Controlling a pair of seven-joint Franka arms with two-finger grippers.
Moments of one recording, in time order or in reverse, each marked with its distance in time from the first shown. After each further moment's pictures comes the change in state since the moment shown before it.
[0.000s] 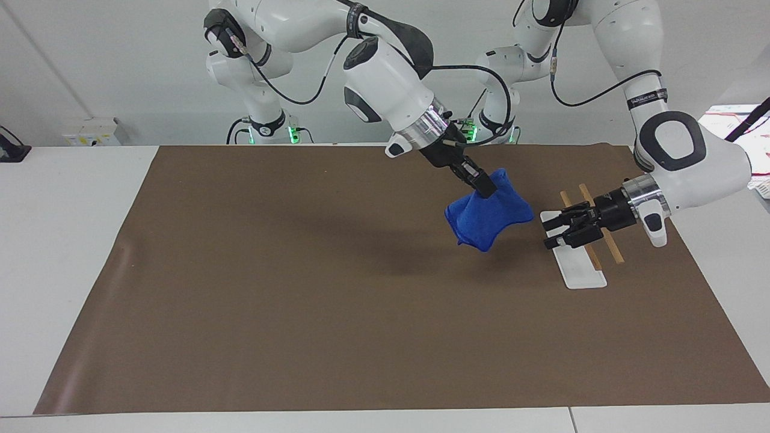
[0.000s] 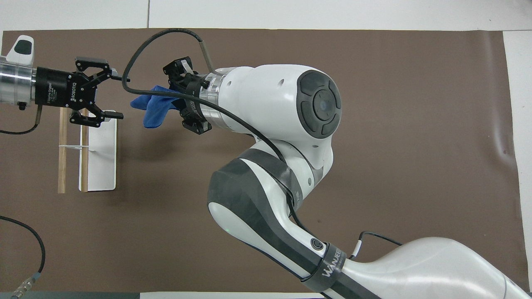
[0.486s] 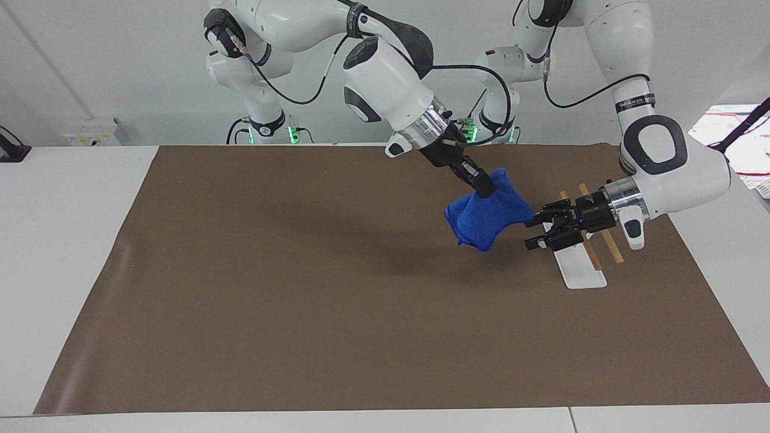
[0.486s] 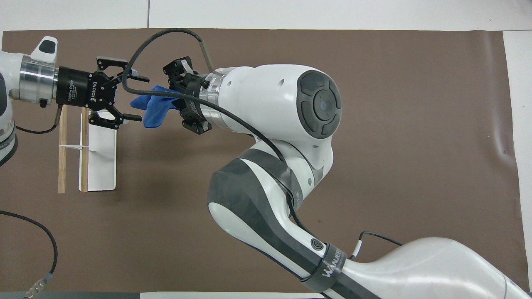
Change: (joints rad) left arm -0.068 0.000 -0.008 -0.001 -0.021 0.003 -0.144; right arm 0.000 0.000 0.000 0.000 0.000 0.000 0.000
